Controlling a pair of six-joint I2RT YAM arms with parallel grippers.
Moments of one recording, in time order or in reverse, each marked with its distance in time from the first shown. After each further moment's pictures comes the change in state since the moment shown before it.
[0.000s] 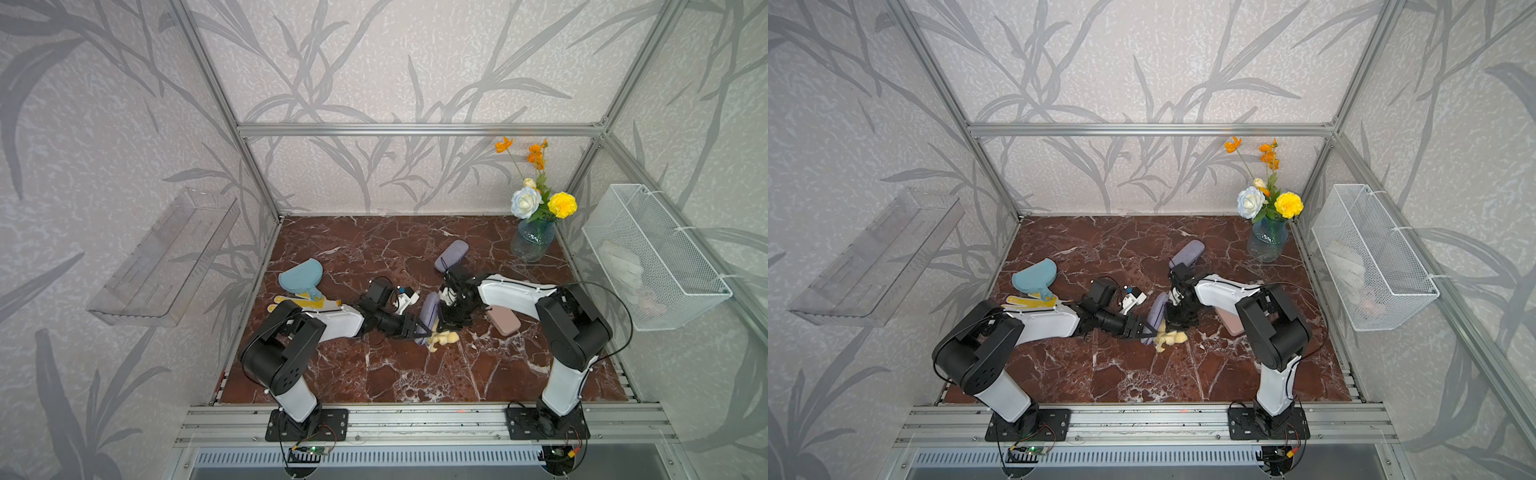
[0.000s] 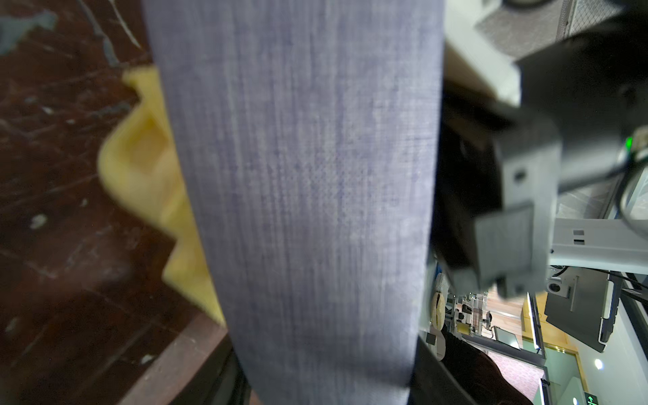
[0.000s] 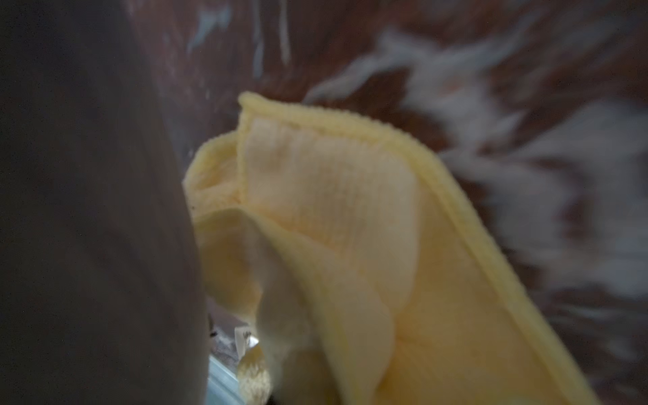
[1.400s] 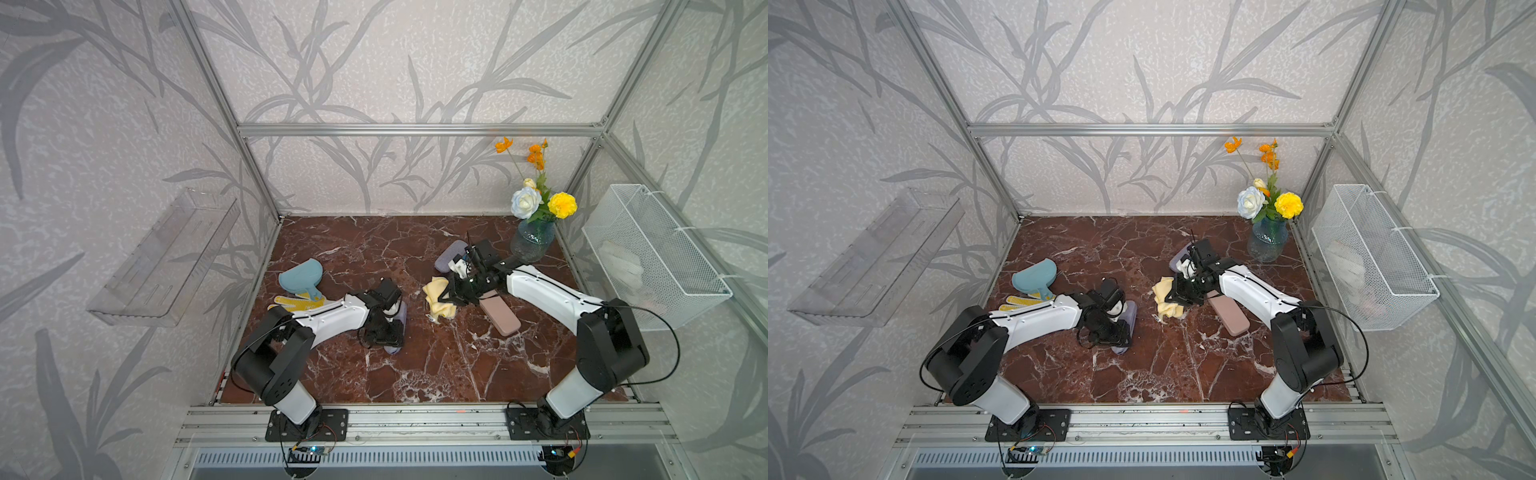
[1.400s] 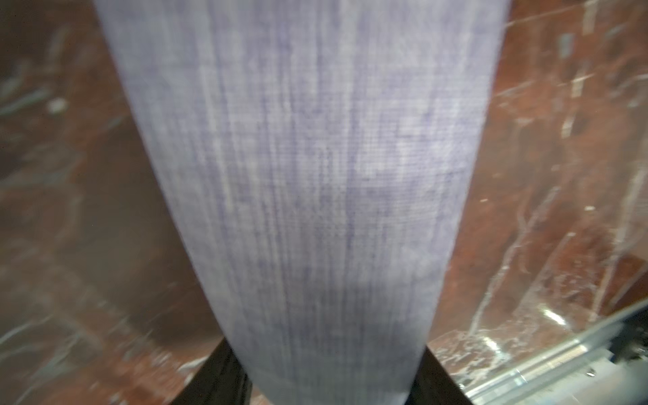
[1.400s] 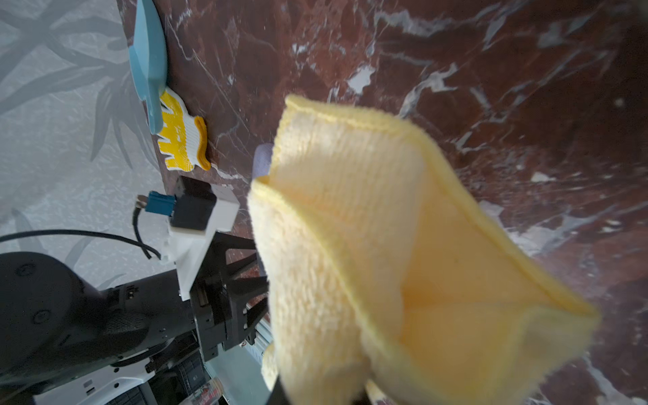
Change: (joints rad) left arm -0.055 -0.083 0.182 -0.802 -0.669 0.054; right arm -0.132 -0.174 0.122 -0.073 -0.037 -0.013
